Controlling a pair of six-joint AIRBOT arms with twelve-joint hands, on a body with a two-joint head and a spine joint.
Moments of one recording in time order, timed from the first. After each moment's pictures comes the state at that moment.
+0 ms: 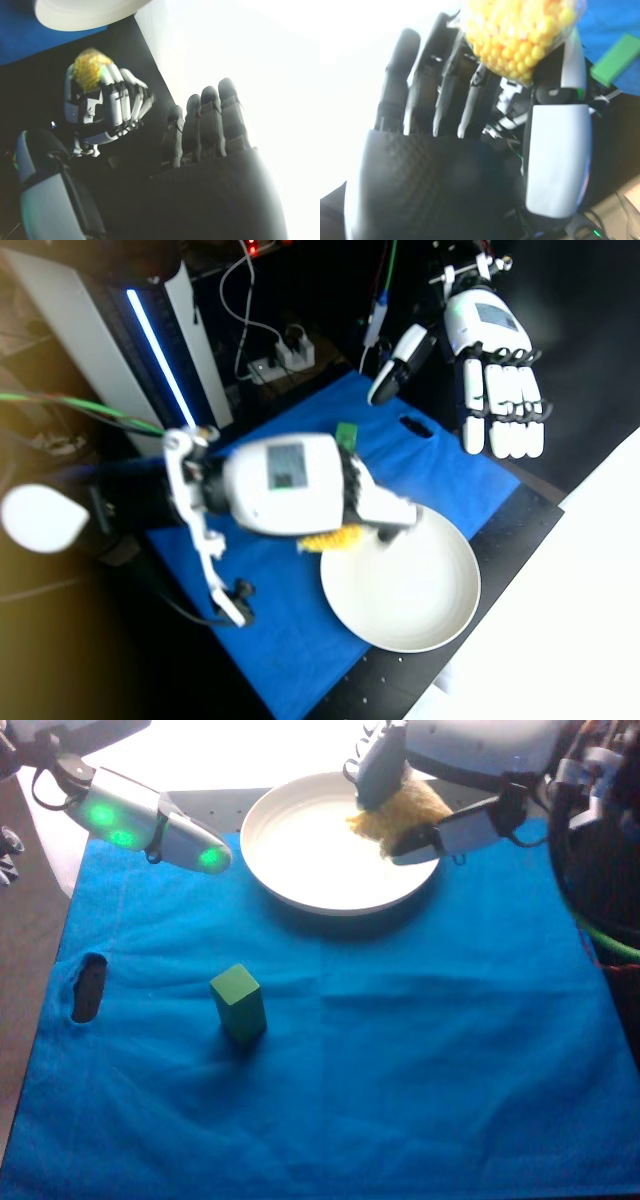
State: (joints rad) left arm 0.46 -1.00 1.38 0.53 -0.51 0.46; right arm -0.44 -1.25 1.49 -0.70 0.70 -0.42
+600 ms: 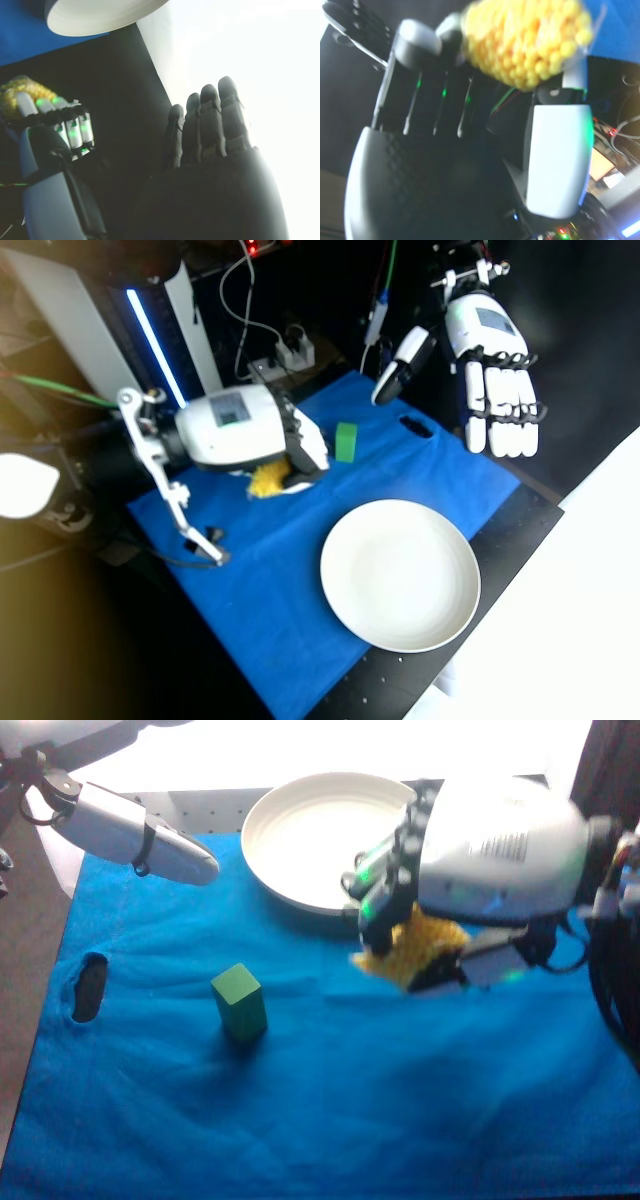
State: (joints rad) left arm 0.49 -0.99 1.38 0.49 -0.52 0.46; right arm -0.58 -1.16 1.30 -0.84 0.82 -0.42
